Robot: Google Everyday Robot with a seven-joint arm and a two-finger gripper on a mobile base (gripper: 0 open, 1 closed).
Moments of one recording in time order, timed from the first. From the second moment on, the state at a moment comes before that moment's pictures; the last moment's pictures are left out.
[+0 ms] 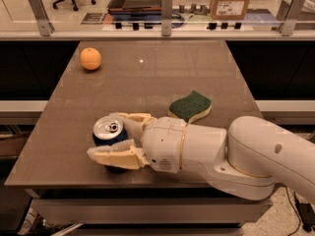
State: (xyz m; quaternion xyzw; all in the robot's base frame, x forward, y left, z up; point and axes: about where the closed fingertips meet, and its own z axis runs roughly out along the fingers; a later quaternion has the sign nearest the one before) arm 0.395 0.095 0.896 -0.45 0.60 0.39 0.53
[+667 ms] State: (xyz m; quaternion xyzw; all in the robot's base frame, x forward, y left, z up) arm 0.393 0.099 0.899 -0.46 0.60 0.39 0.53
